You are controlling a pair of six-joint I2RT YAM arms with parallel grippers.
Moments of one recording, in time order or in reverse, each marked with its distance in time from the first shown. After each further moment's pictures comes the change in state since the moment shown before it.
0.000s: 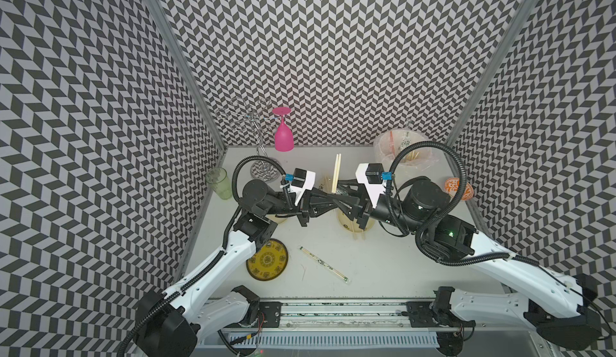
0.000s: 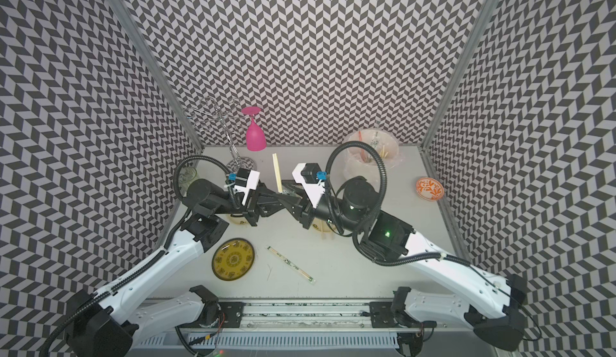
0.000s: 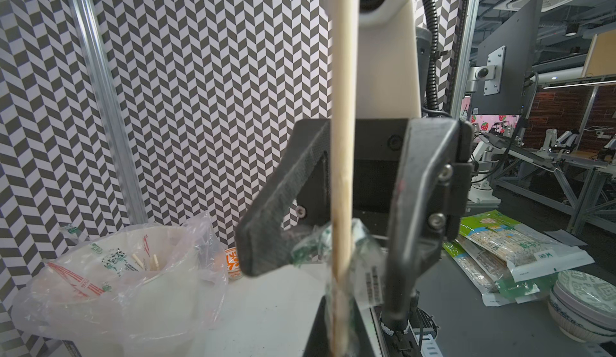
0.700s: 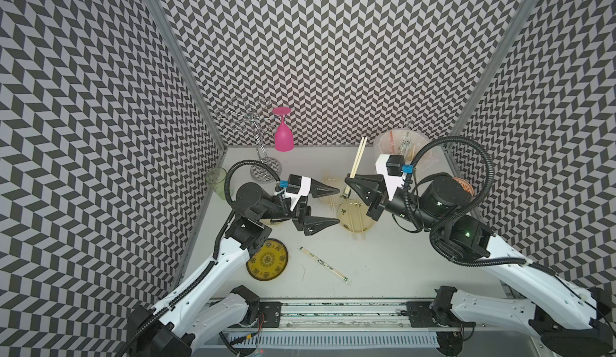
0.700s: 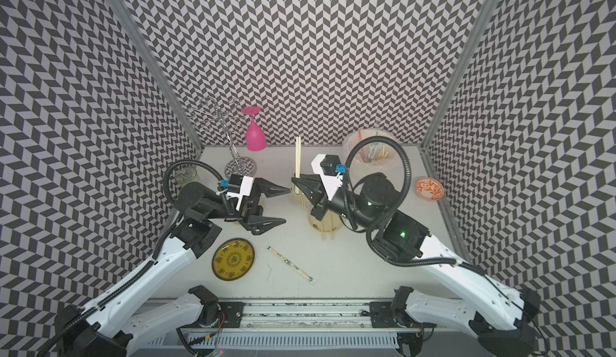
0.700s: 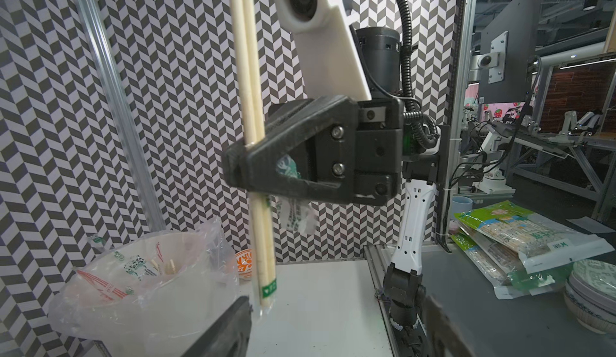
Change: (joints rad) left arm 0.002 -0.090 -0.002 -0.129 -0.023 0.114; right arm -0.087 -0.084 0.001 -0.042 0.023 -0.026
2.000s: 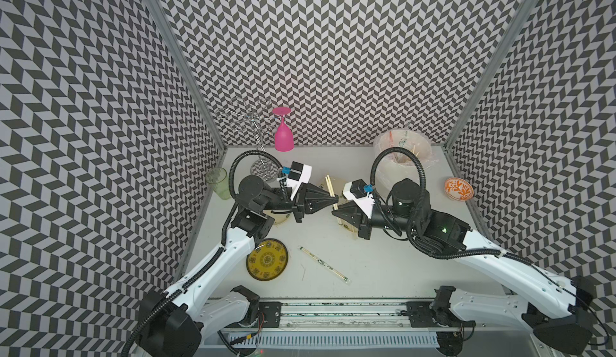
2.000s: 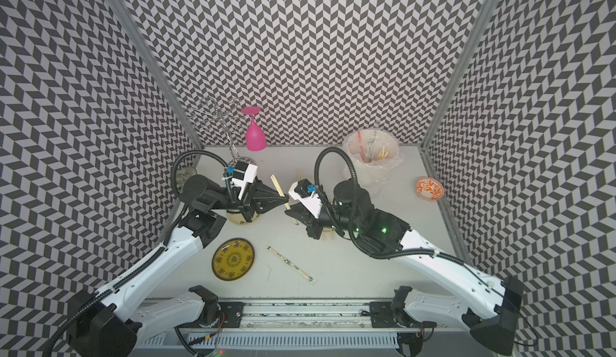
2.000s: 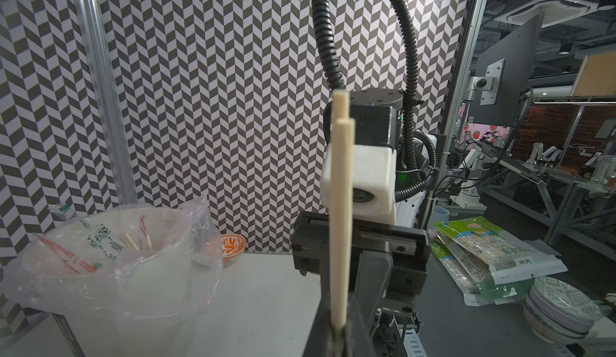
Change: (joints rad) left arm 0.063 0.111 0.025 0.127 0.099 -0.215; right arm -0.002 0.084 -0.069 -0.210 -0.178 -0.084
